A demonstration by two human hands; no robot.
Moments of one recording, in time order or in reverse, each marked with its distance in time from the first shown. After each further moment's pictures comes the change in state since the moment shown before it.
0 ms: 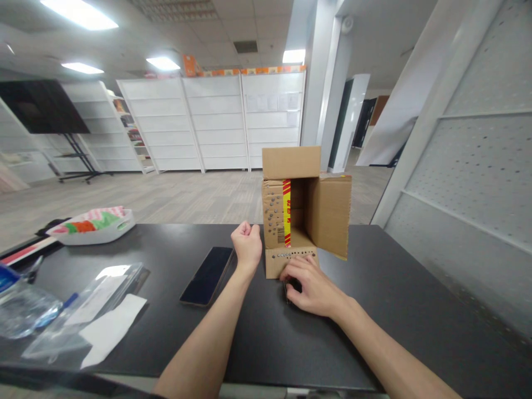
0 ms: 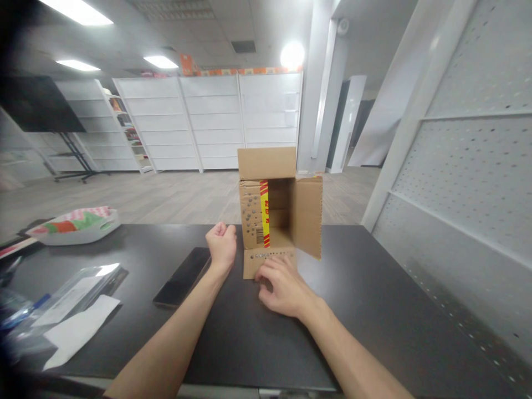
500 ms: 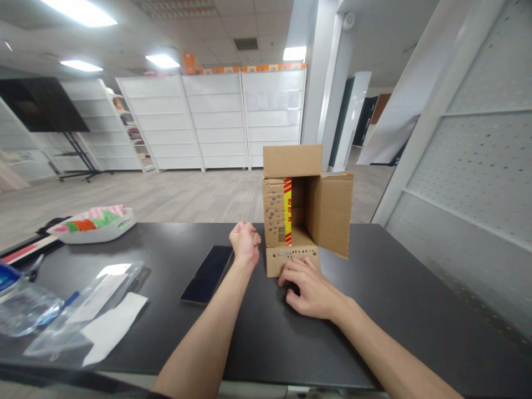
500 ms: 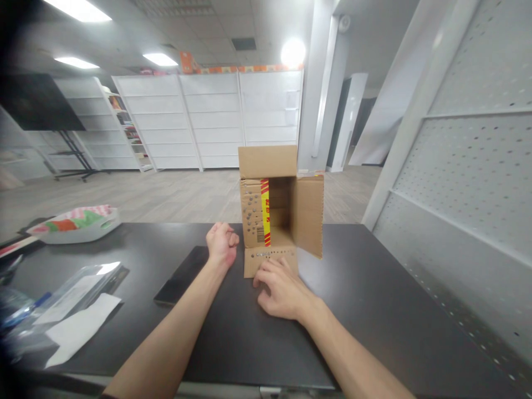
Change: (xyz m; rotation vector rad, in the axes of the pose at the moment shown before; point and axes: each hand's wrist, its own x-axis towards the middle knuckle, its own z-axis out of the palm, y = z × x) left_hand 0.006 0.011 0.001 -0.481 0.025 -0.441; right_hand -0.001 -0.005 0.002 0.010 -0.121 0.001
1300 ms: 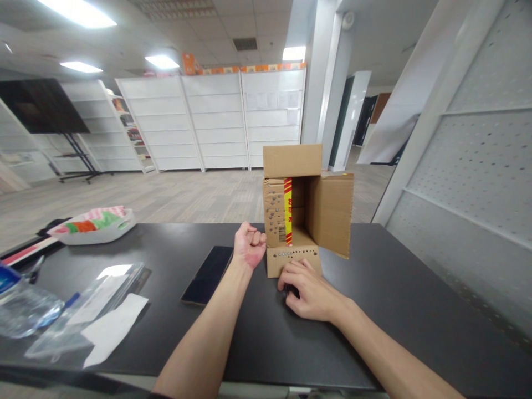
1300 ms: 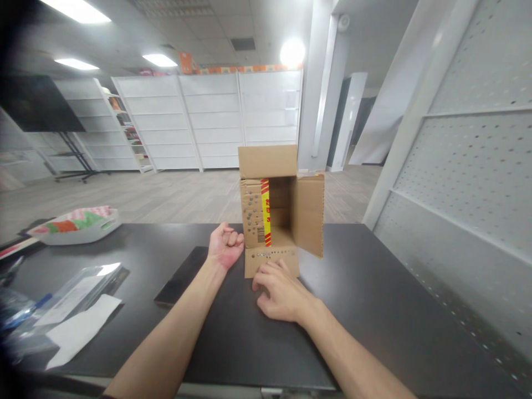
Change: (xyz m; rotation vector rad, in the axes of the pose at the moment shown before) left_hand -0.001 0.013 0.001 -0.285 -0.045 -0.406; right_hand 0.000 -0.002 0.003 0.008 -0.035 -0.017
